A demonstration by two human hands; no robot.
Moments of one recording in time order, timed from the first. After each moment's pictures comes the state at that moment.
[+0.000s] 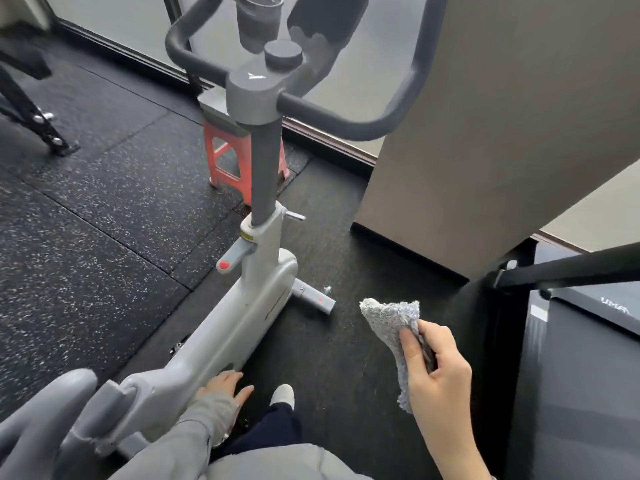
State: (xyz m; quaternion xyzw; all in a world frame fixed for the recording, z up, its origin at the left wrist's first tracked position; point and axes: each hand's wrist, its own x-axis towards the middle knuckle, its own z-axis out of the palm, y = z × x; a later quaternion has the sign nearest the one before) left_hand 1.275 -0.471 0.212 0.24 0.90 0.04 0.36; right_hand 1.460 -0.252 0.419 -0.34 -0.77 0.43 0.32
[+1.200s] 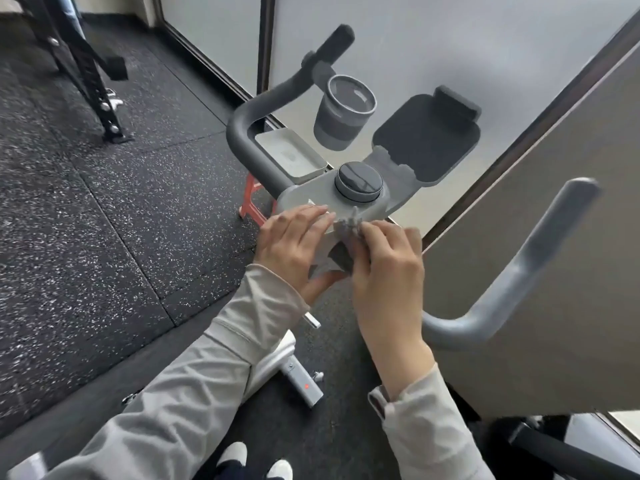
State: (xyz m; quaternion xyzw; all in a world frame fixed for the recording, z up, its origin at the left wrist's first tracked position) left_hand 1.020 -0.224 0.464 0.34 0.86 0.31 -0.21; right_hand 1.095 -0.125 0.509 -0.13 -0.92 0.14 0.34
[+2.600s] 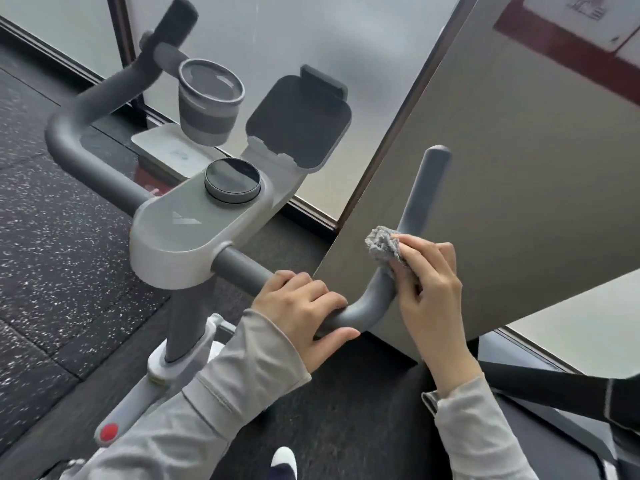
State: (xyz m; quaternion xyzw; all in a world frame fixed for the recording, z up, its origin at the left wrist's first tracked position) left_hand 1.090 -0.141 0.479 0.55 0.78 0.30 -0.05; right_hand 1.193 0.021 0.505 -0.18 -0.91 0.11 0.37
